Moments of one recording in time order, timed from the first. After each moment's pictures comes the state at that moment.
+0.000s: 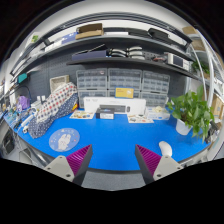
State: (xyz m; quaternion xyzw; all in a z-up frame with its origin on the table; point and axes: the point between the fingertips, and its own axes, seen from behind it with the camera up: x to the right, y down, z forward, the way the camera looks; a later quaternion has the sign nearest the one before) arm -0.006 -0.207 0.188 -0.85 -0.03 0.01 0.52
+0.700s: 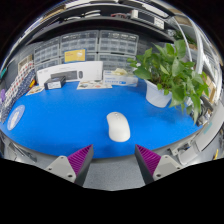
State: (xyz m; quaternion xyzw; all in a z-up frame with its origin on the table) arm 0.254 -0.173 0.023 -0.91 0.05 -0.07 0.41
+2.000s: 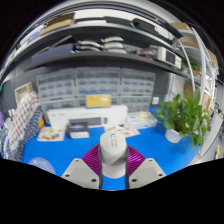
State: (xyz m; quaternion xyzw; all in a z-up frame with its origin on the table) arm 0.057 -0.019 0.204 -0.85 0.10 -0.09 0.50
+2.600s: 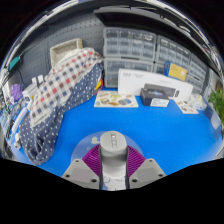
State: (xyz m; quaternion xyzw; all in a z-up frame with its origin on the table) arm -0.296 -0.003 0.041 -0.91 -0.02 0.00 0.41
